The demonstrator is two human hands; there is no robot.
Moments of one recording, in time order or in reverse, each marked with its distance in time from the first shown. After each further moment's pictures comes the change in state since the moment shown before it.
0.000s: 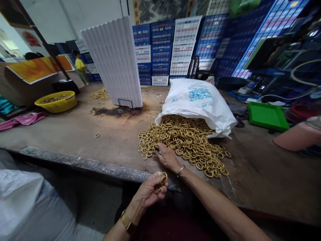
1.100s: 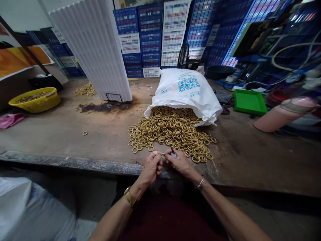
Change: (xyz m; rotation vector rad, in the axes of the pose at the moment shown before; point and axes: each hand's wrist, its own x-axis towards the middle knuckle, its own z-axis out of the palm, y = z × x) left_hand 0.042 -0.002 0.032 0.295 0.167 0.267; right_hand -0.077 0.020 -0.053 0.825 -0.066 0.421
